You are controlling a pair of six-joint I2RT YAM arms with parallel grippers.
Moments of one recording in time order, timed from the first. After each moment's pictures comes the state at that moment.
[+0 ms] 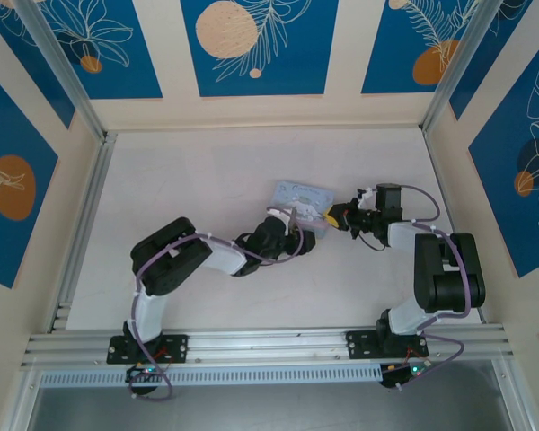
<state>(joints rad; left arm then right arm) -0.92 2.01 0.92 0.63 0.02 -0.73 0.00 1.54 0.63 0.14 -0.88 0.99</state>
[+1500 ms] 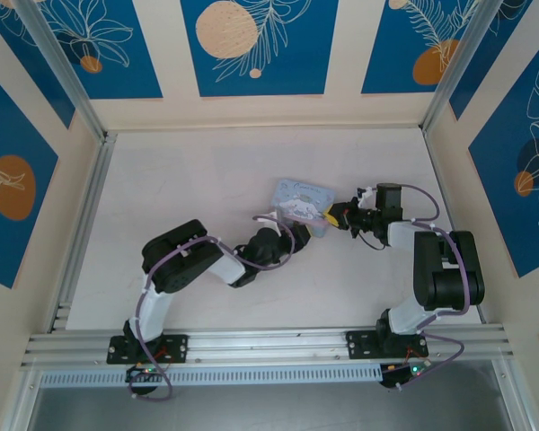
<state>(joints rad) -0.96 2.08 0.83 0.96 -0.12 -1.05 0.00 1.56 0.64 0.17 -0.89 0.99</state>
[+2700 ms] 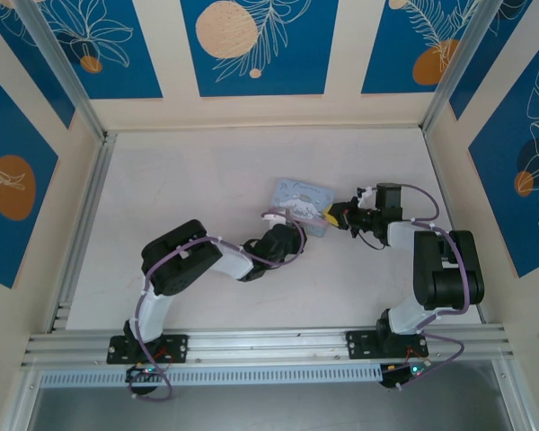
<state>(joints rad) -0.98 2.07 0.95 0.62 -0.24 -0.93 0.00 1.56 0.64 0.17 -0.89 0.99</state>
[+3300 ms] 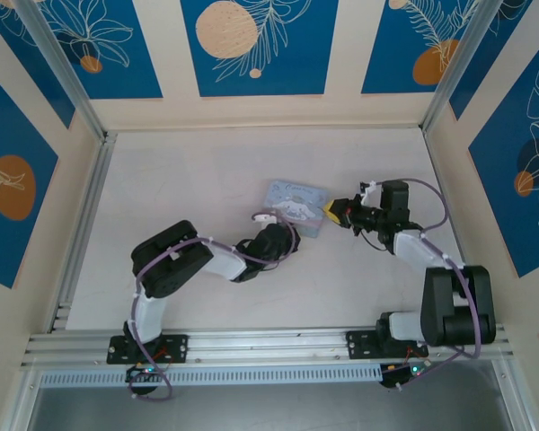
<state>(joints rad) -0.96 1.98 0.87 0.60 -0.21 -1.10 0.03 1.29 0.60 0.08 -0.89 0.99</state>
